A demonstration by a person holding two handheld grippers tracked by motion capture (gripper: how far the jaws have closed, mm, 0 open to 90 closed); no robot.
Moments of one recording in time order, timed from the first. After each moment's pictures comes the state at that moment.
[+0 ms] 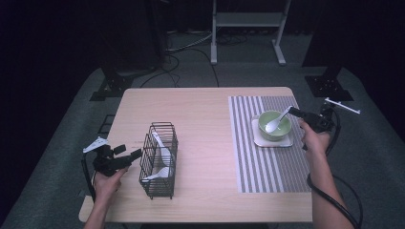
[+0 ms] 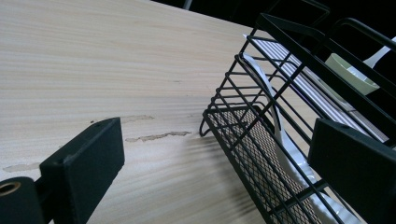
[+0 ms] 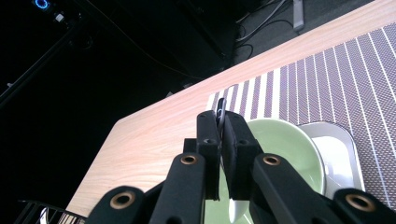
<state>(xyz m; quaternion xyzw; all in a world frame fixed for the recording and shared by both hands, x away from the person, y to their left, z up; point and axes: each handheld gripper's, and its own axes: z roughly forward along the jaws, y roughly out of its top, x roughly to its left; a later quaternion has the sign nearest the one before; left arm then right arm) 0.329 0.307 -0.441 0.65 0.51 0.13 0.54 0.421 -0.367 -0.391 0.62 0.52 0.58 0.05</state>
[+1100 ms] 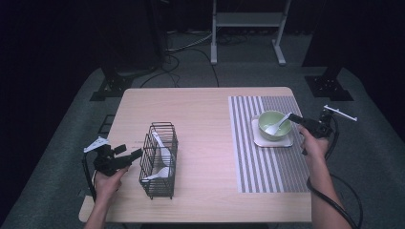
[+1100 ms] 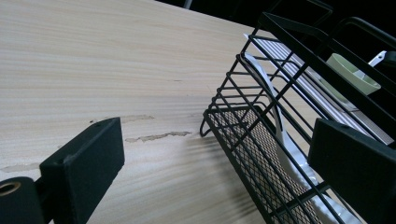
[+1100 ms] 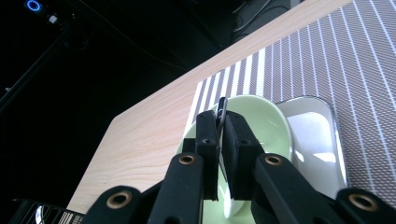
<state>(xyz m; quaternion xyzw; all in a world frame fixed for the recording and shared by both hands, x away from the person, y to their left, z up) 0.331 0.307 -0.442 0.66 0.51 0.13 0.54 0.423 -0.378 -0.423 0.64 0.51 0.58 0.03</state>
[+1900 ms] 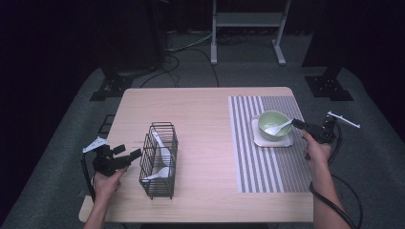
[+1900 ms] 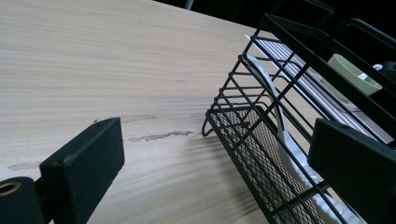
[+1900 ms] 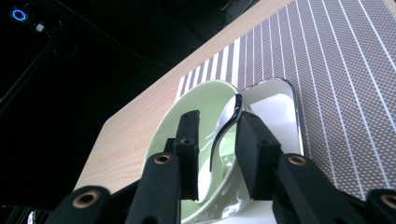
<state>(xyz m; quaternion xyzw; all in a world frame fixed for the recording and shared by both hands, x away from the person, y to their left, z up) 0.329 0.309 -0.441 0.66 0.51 0.13 0.54 0.415 -0.394 -0.444 0.67 0.48 0.57 0.01</state>
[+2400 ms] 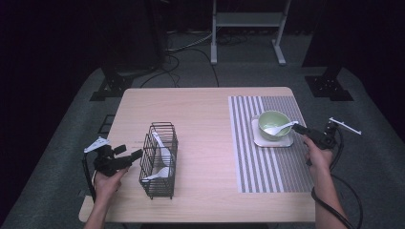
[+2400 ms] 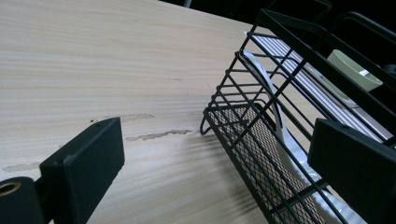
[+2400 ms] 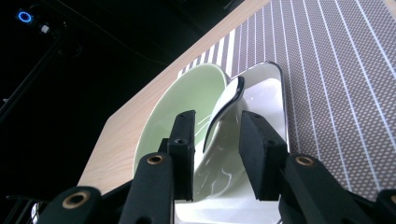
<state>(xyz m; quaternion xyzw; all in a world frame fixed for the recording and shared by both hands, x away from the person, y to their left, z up) 0.330 0.306 -0.442 0.66 0.51 0.13 0.53 0.403 -0.399 -0.459 0.66 0.48 0.57 0.01</state>
